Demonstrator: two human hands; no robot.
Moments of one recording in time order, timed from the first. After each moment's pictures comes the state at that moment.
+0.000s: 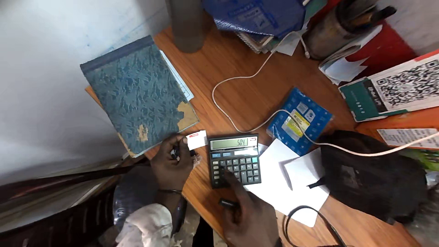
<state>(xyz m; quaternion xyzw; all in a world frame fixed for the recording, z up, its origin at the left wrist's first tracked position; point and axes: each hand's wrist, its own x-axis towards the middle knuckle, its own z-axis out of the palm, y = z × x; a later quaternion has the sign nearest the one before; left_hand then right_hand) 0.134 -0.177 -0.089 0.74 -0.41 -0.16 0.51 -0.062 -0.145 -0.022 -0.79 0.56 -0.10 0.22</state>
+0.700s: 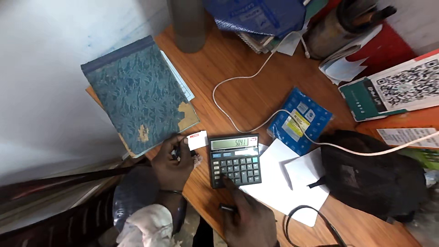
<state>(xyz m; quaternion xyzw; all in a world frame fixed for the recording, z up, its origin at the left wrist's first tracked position) 0.135 -0.176 -0.092 0.74 -0.42 -0.16 0.50 -0.063 -0.134 -0.029 -0.80 0.56 -0.10 0.20</state>
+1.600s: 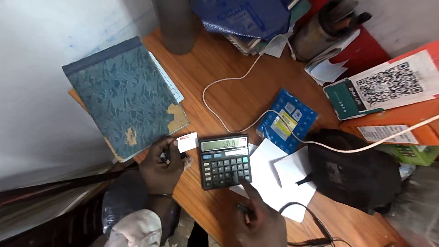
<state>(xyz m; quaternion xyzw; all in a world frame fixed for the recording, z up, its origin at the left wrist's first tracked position) 0.133 -0.176 -0.088 0.75 -0.41 -0.17 0.49 -0.091 -0.136 -0.007 -0.71 0.65 -0.11 0.24</state>
